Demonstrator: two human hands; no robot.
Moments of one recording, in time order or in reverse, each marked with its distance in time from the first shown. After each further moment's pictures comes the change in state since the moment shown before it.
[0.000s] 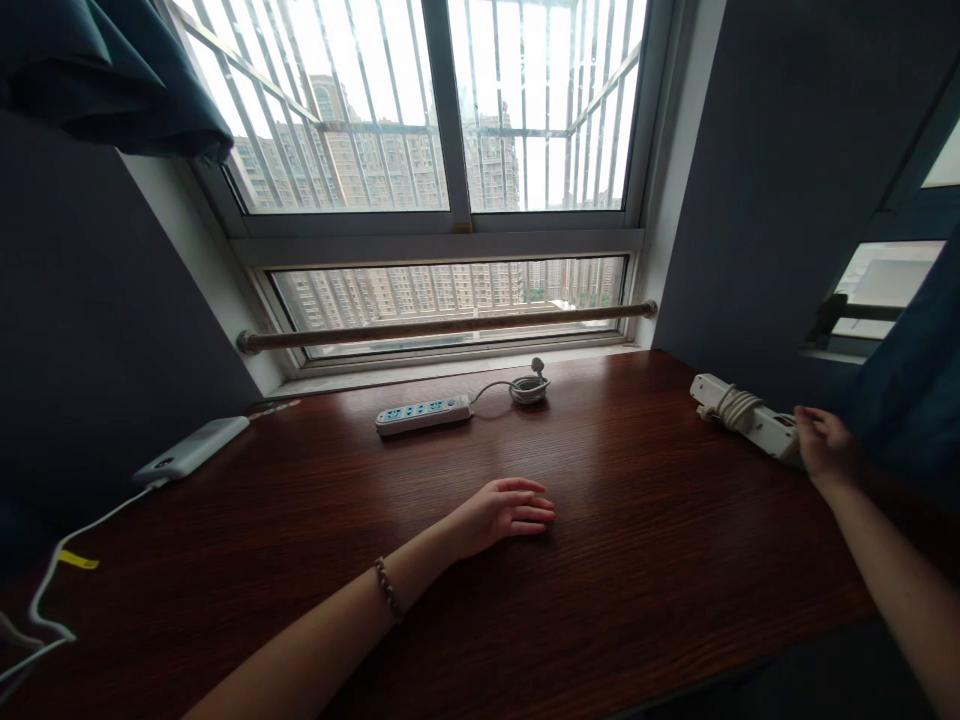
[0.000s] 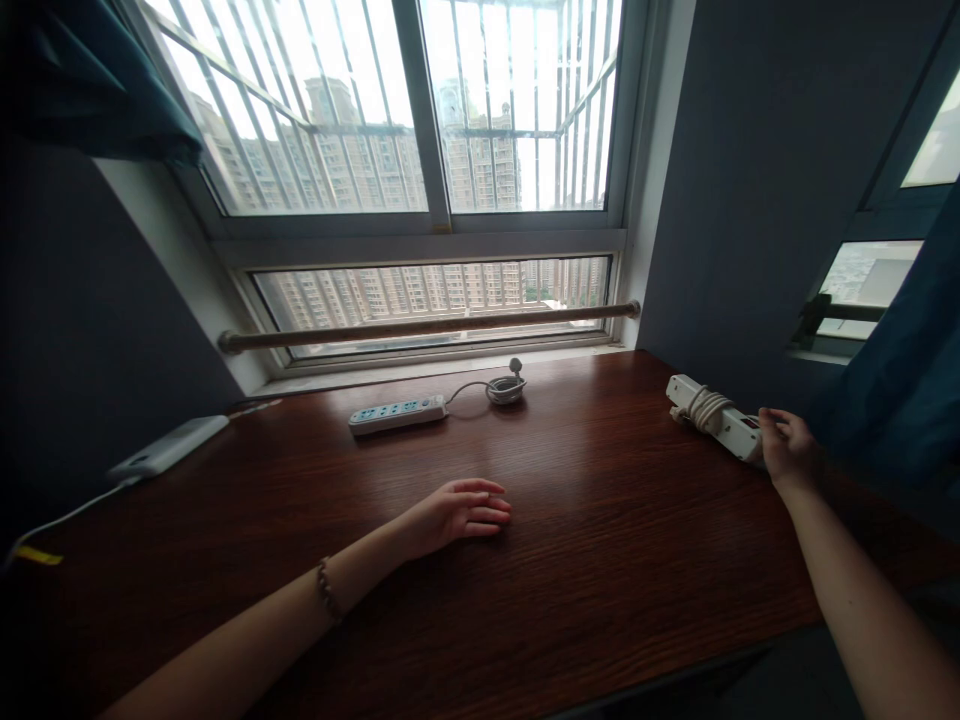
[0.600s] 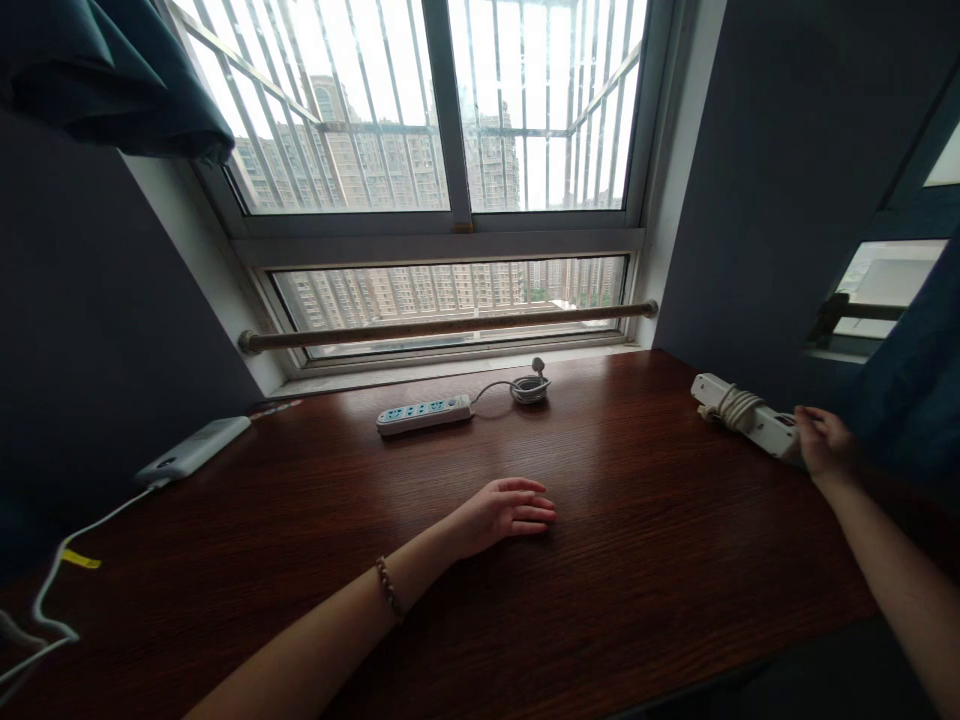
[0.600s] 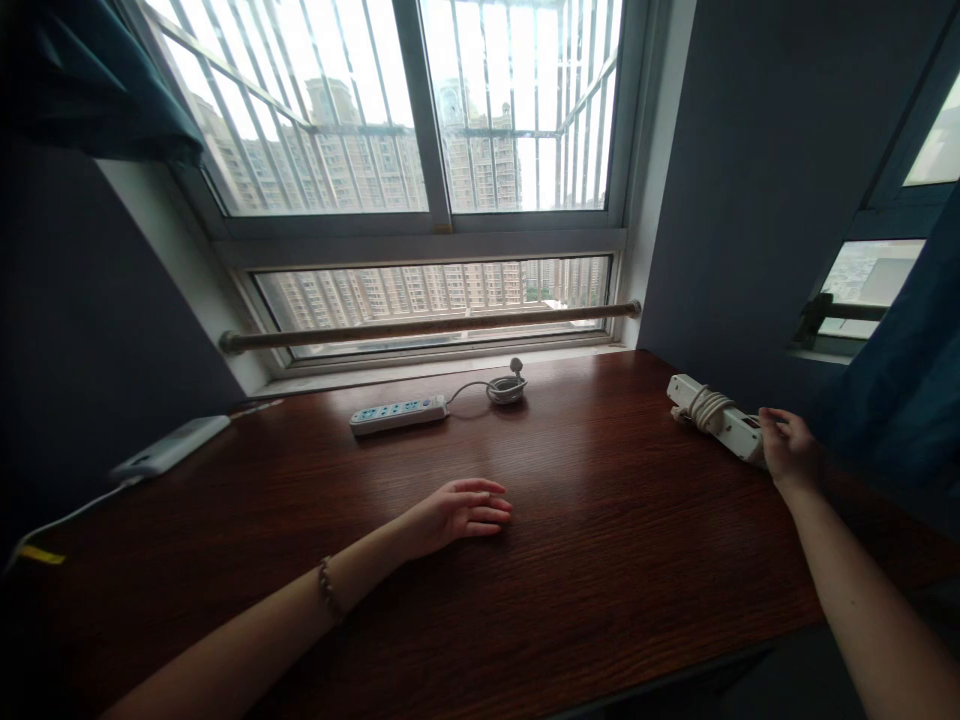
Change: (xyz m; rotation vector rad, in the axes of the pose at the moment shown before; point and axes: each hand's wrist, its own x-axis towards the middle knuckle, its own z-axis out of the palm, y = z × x) left_hand 0.001 -0.002 -0.003 -0.007 -0.018 0.002; right_hand 0.005 0.007 0.004 0.032 -0.014 0.010
